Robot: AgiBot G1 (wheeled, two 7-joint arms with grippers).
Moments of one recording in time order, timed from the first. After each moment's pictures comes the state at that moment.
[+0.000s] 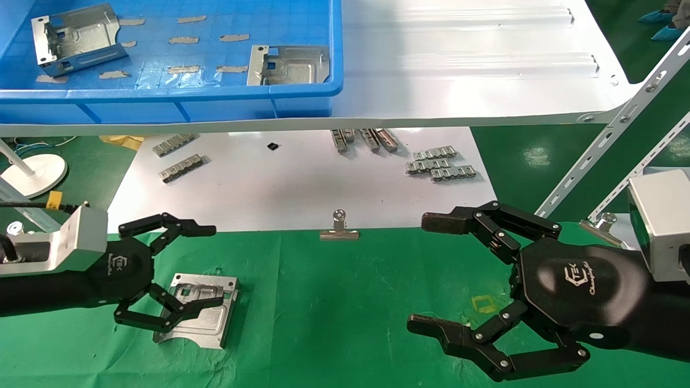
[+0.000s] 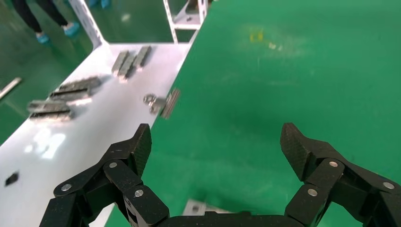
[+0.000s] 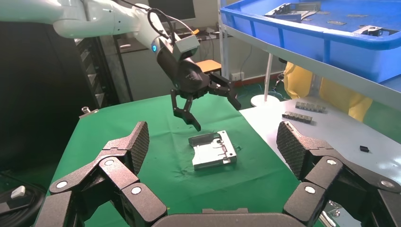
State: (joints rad) left arm -1.49 0.71 0.82 -0.53 0.81 1.58 0.41; right arm 1.08 -0.56 -0.39 1.23 -0.63 -1.43 0.12
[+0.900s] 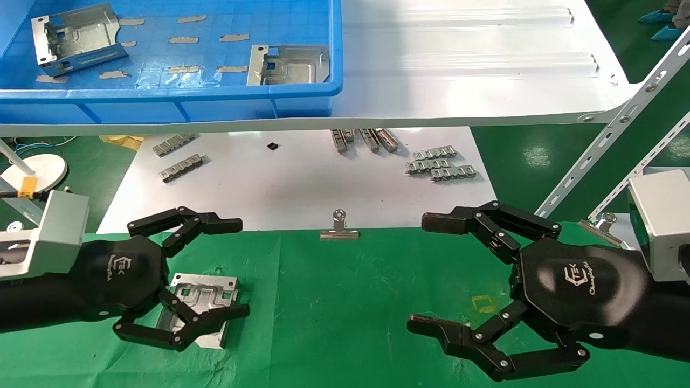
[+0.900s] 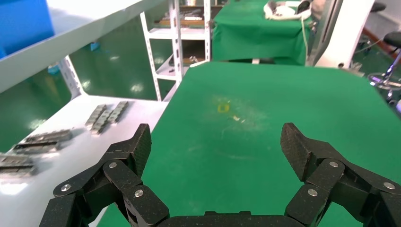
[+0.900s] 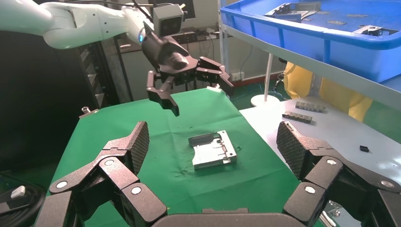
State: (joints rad) left arm -1.28 0.66 0.54 -0.92 0.77 1.54 0.11; right arm 1.08 -0.56 -0.39 1.23 -0.63 -1.43 0.12
